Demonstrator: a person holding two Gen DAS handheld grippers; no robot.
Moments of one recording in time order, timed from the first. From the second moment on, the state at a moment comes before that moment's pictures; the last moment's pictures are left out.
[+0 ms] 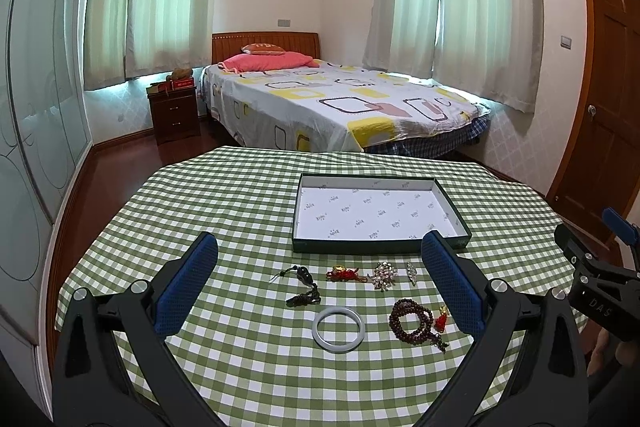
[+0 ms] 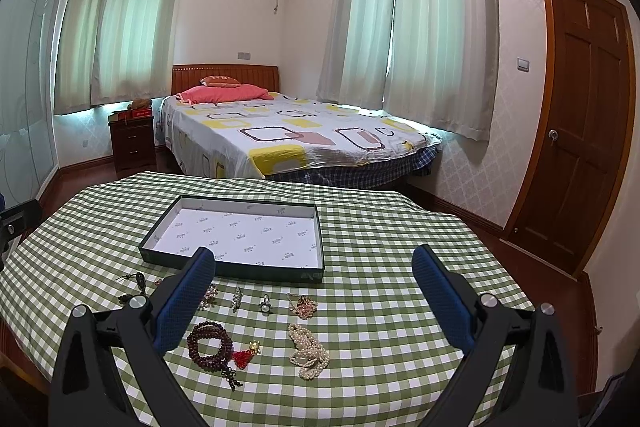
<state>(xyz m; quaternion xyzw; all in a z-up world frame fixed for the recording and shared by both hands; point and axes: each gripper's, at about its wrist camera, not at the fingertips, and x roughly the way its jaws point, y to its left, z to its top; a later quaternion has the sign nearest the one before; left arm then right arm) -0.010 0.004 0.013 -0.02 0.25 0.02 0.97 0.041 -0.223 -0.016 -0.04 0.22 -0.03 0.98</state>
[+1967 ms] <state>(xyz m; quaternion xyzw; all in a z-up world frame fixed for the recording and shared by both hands) -0.010 0.003 0.006 -0.02 0.25 0.02 0.97 0.041 -0.219 -0.021 -0.04 0.22 -0.02 0.97</state>
